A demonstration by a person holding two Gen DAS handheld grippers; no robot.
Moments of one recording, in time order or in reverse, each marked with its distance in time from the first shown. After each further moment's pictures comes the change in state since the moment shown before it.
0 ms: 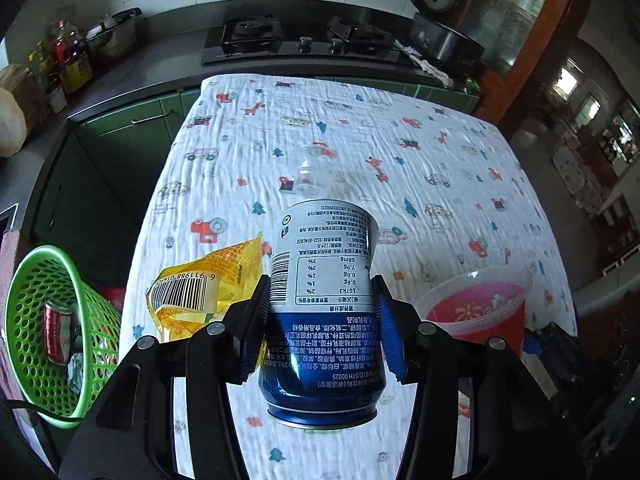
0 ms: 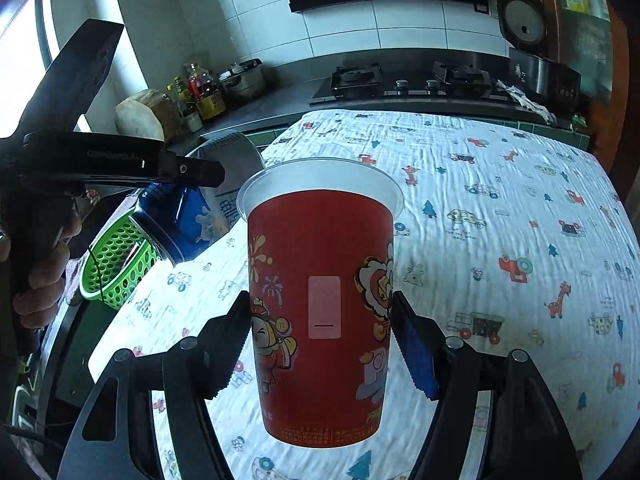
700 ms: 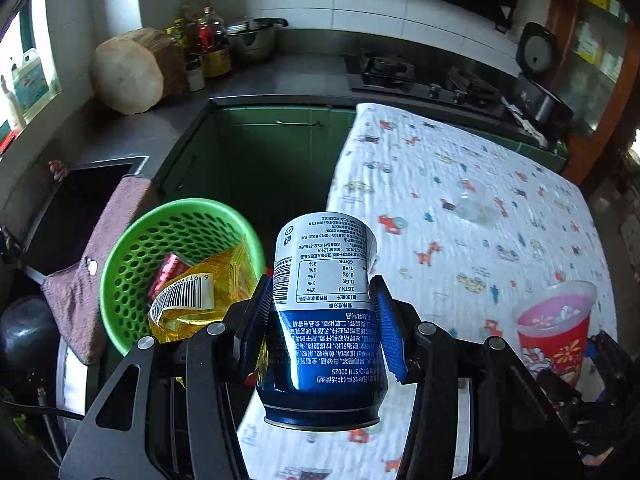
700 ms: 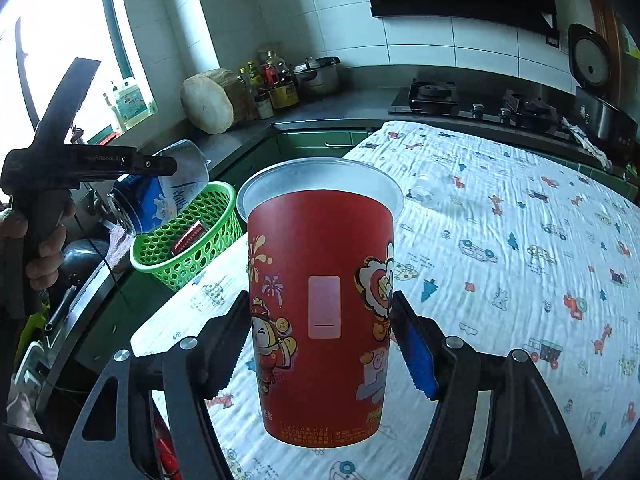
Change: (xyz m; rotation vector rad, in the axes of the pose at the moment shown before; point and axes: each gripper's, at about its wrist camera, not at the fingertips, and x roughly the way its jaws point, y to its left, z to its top) left arm -0.096 0.139 -0.056 -0.210 -0.123 0.321; right arm -0.001 0.079 0.004 -0.161 -0.003 0.155
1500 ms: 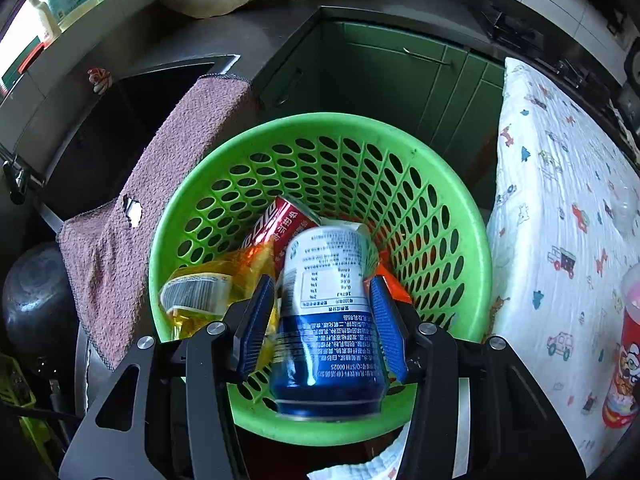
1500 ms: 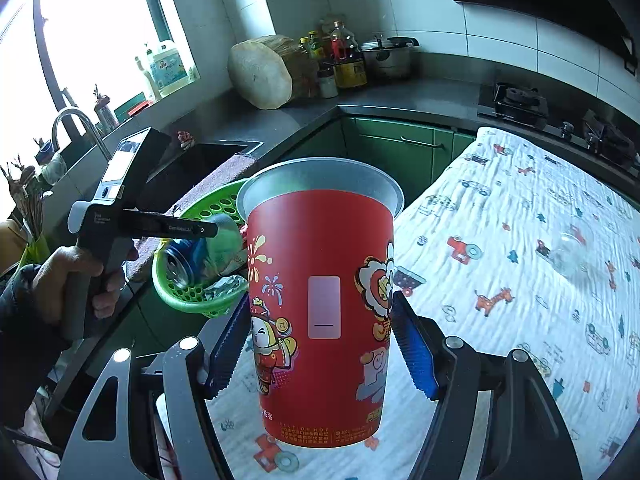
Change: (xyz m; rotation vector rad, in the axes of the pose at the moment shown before) left arm 0.134 0.164 -0.010 -0.160 0.235 0.152; right arm 0.129 0.096 0.072 -0.113 0.087 0.135
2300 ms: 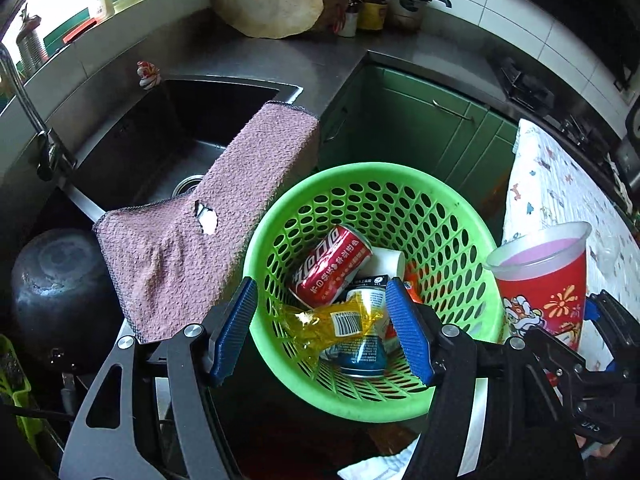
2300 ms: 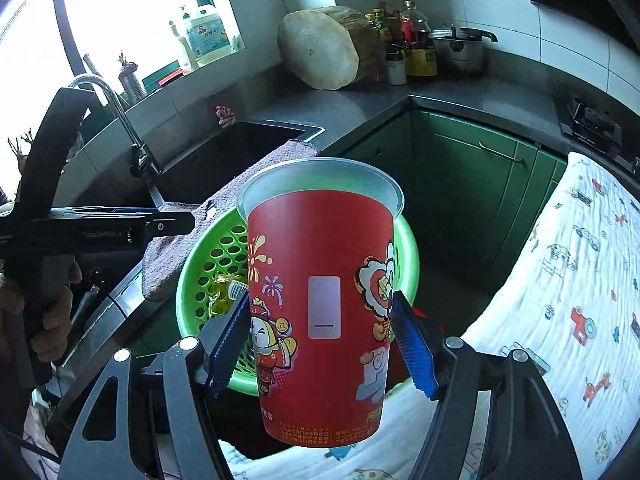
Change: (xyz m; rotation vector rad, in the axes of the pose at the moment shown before) left arm -0.052 0.082 -0.006 -0.123 -0.114 -0.026; right arm 0.109 0.081 0.054 -0.102 0.062 0.117
